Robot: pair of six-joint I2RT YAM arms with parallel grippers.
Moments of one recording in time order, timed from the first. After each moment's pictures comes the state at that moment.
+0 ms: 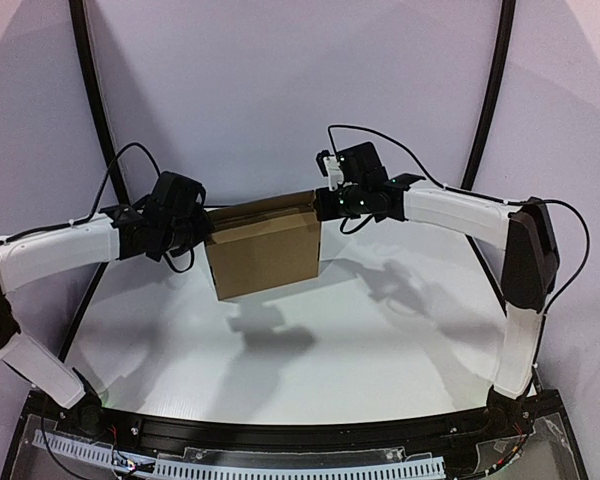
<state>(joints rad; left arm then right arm) -0.65 1.50 1.19 -0.40 -0.43 -0.95 0.68 1.96 1.71 -0.33 0.04 0.22</state>
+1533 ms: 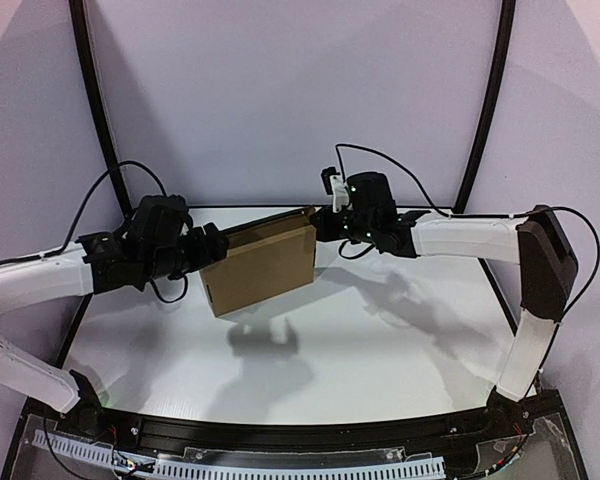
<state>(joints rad) -0.78 1.28 0.96 -0.28 -0.33 -0.84 0.72 1.82 1.31 0.11 0.02 0.28</state>
